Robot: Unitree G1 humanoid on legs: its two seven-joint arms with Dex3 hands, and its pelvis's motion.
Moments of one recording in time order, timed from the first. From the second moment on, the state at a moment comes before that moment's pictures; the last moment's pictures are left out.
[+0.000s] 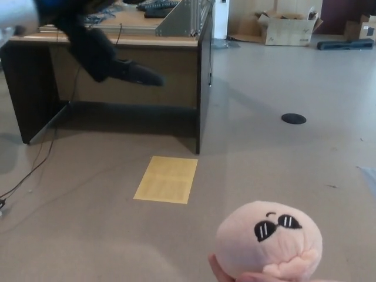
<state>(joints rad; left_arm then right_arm) -1.40 0.82 -0.29 0.15 -0.12 0.09 -0.84 -0.34 -0.32 0.07 0.99 -0.27 -0.43 -0.16</state>
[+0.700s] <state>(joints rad) -1.52 0.63 -0.50 0.07 -0.07 0.27 -1.08 -0.39 -0.32 0.09 1.03 -0.28 -0.46 -0.18</state>
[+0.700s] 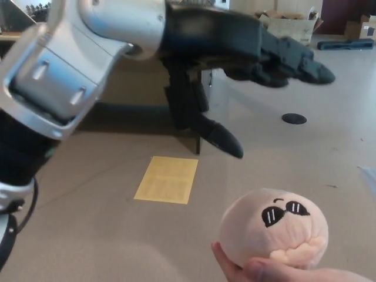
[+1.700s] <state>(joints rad) -1.40 0.63 -0.63 -0.19 0.06 0.42 -1.20 -0.45 -0.33 0.13 1.06 -0.31 -0.46 -0.19</state>
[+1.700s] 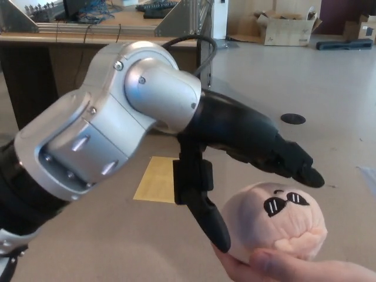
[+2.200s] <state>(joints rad) -1.23 0.56 -0.59 -0.19 0.19 0.26 -1.05 -0.46 -0.34 0.14 1.06 -0.33 -0.45 -0.20</state>
